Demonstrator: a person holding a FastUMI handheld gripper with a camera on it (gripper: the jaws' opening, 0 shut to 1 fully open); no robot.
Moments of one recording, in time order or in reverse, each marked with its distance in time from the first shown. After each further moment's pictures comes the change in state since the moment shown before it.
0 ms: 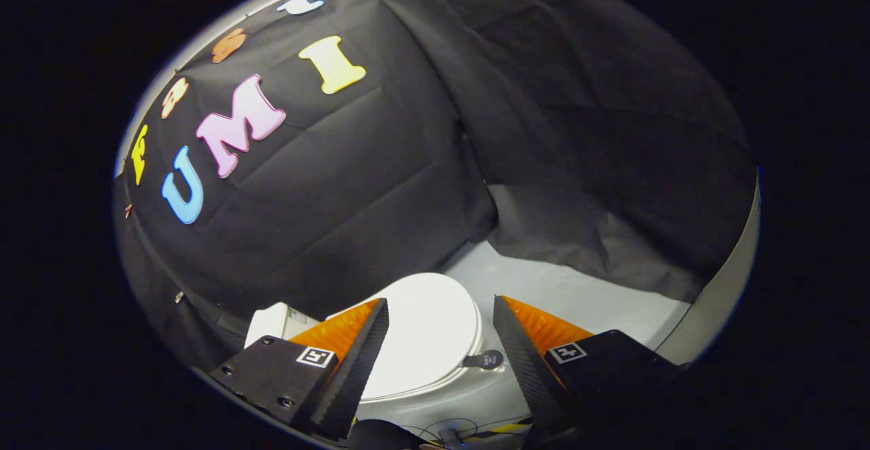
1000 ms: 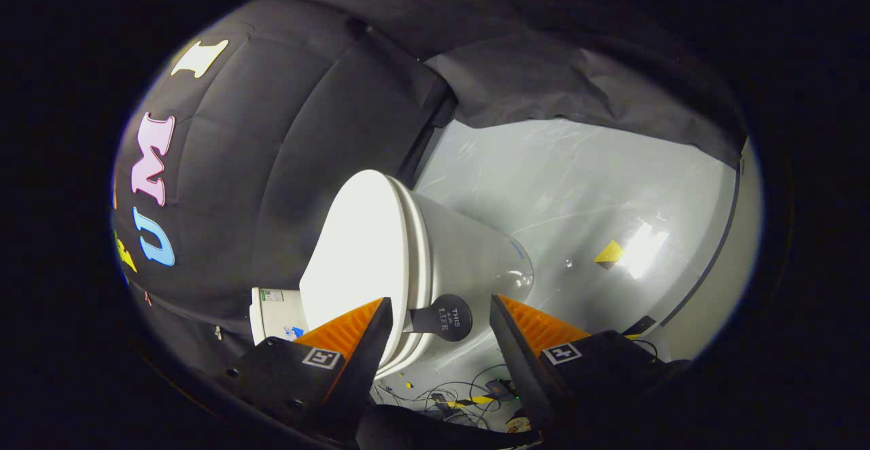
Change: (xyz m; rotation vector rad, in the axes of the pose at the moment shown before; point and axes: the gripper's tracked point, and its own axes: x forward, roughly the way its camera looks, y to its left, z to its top) arm 0.139 -0.088 -0.168 0.377 0.435 0.016
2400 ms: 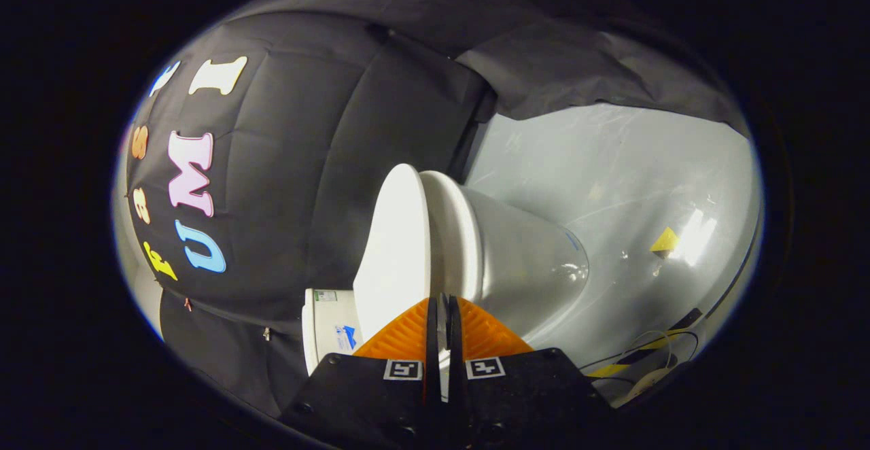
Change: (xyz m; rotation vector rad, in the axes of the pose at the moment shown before) arm -0.020 0.052 -0.006 0.037 -0.020 0.260
